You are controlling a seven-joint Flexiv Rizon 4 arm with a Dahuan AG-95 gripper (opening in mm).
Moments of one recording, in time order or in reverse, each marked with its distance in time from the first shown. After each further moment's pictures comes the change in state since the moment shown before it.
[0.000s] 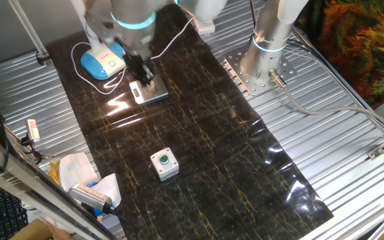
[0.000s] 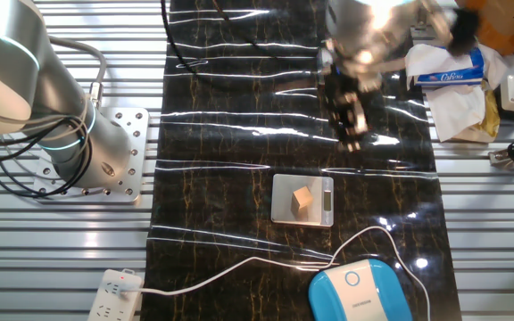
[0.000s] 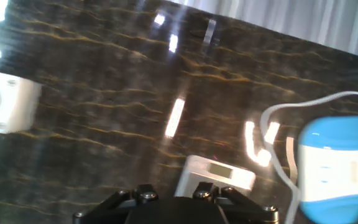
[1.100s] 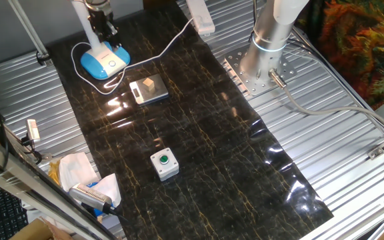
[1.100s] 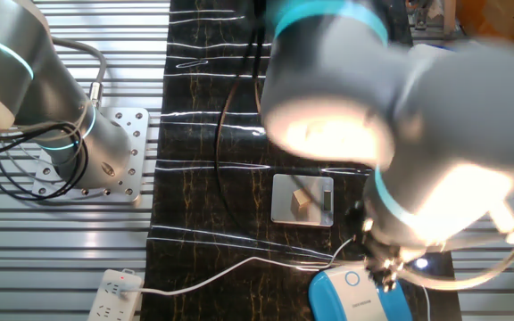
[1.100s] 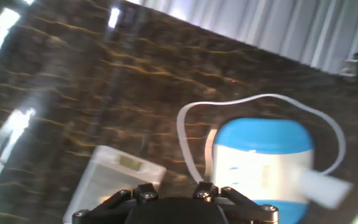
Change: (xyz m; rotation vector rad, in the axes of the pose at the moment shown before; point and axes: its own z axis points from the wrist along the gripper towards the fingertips) arm 0.024 -0.190 0.062 -0.046 -0.029 -0.098
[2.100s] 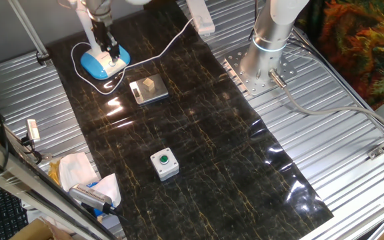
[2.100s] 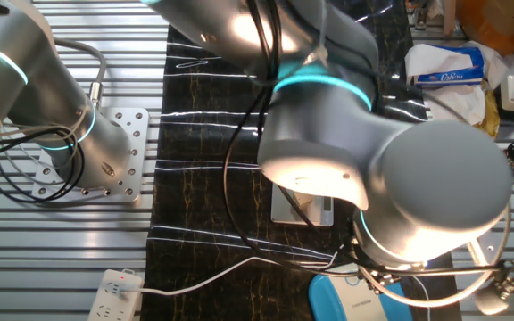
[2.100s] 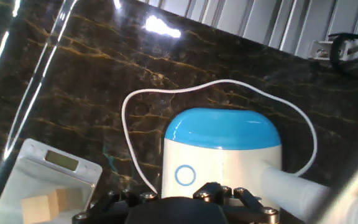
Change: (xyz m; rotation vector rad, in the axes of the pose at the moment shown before) arm -0.014 0.011 0.064 -0.038 -0.051 0.120
